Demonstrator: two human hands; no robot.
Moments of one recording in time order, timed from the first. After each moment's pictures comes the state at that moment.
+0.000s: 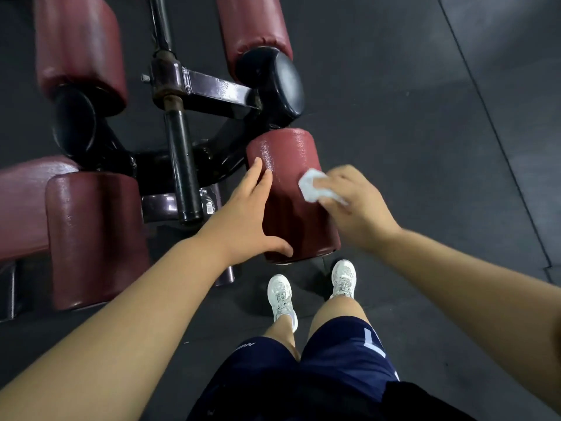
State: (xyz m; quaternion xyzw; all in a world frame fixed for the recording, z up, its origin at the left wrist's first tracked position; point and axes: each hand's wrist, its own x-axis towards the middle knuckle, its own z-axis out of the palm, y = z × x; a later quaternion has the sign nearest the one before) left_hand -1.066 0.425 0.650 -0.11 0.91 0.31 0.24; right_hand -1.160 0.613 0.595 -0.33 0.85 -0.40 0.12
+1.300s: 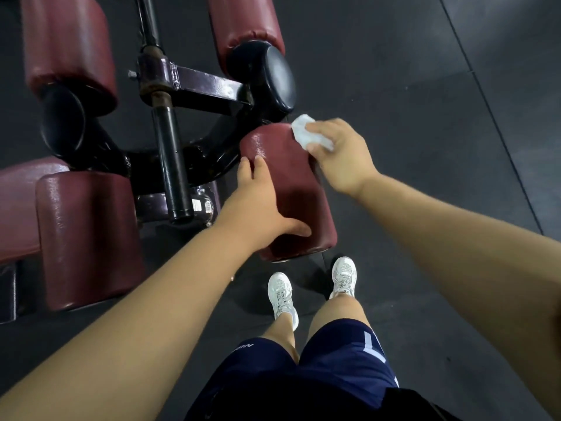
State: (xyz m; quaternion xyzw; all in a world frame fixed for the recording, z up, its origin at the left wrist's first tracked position) left_hand -1.092 0.453 0.649 -0.23 0.90 0.29 0.24; right_hand -1.215 0.572 0.599 -0.21 0.87 -0.41 0.17
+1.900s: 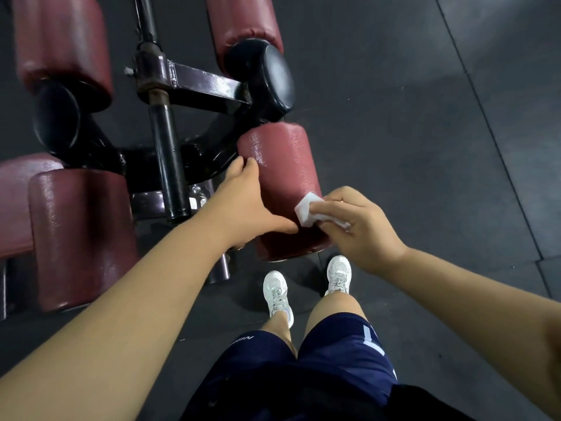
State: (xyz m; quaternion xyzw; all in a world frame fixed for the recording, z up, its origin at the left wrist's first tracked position) left_hand -1.090 0.432 0.652 -0.20 0.90 0.31 0.22; right_hand -1.136 0.638 0.602 -0.35 0.83 -0.41 0.15
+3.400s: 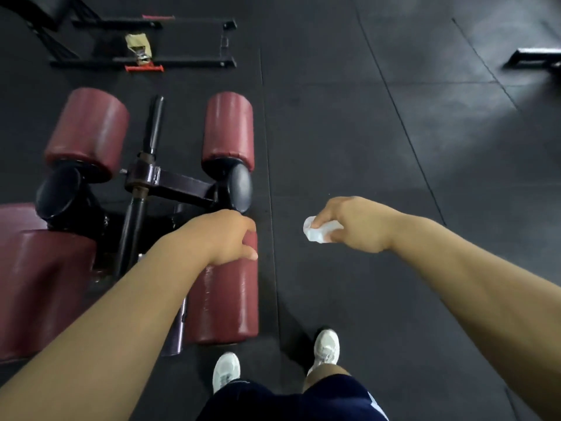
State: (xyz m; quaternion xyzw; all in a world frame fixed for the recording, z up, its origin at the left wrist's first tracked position) left_hand -1.188 0.462 0.717 -0.13 0.94 0.14 0.30; right_hand -1.329 0.667 0.729 -0.45 0.80 -0.12 0.37
